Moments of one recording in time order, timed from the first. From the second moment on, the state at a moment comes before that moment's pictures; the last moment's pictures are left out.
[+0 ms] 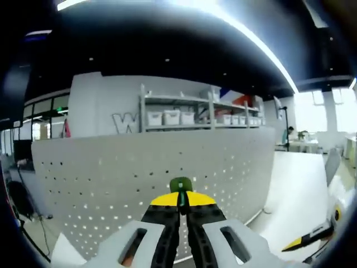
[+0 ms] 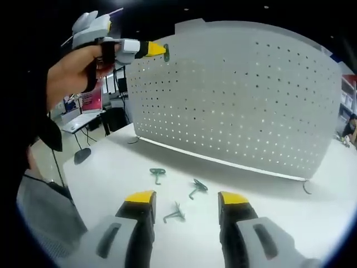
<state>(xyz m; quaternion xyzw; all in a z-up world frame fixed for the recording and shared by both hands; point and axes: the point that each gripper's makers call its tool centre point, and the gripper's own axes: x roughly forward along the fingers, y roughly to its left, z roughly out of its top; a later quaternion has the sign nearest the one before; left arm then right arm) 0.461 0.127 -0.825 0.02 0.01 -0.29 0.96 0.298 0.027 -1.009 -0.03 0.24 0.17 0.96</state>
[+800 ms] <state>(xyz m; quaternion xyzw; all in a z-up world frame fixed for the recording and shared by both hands) 0.458 0.135 -0.824 0.04 0.01 -0.27 0.96 0.288 0.025 -1.017 -0.04 0.23 0.16 0.96</state>
